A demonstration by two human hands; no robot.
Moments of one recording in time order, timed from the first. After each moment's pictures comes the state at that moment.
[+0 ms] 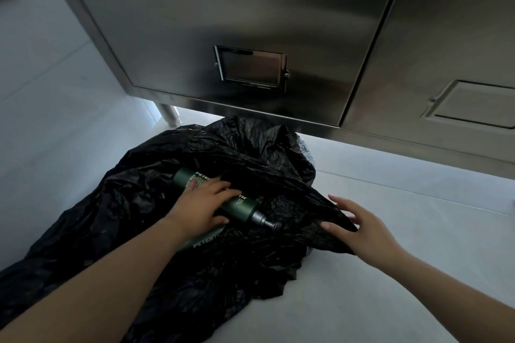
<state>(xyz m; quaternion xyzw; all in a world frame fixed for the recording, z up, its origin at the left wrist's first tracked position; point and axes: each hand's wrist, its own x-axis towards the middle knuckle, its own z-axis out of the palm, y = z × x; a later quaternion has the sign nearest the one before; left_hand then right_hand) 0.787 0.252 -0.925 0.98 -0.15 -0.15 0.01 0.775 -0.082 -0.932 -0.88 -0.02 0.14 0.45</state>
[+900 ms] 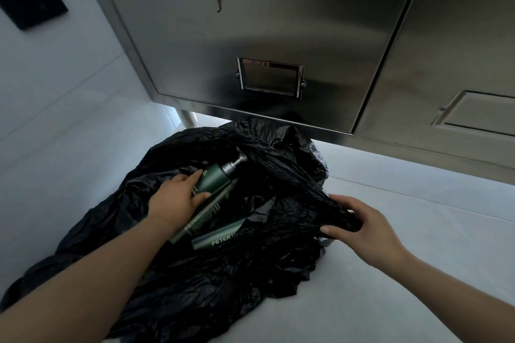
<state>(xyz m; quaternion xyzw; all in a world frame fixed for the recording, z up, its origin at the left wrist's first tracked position) 0.765 0.306 -0.899 0.99 0.10 -0.06 0.09 0.763 -0.056 -0.905 -0.85 -0.06 0.09 0.51</state>
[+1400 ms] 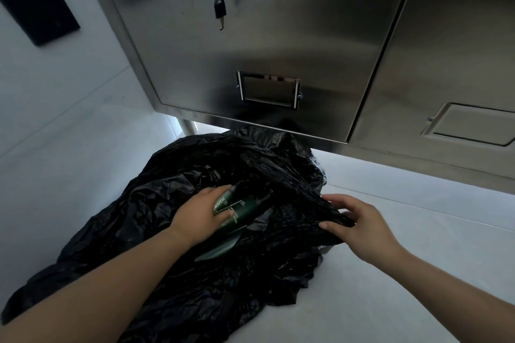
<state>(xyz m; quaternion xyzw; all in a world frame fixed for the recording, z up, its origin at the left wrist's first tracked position) 0.756 0.270 -0.897 0.98 0.01 -0.07 0.21 0.769 -0.047 -0.886 -0.85 -0.08 0.08 0.51</state>
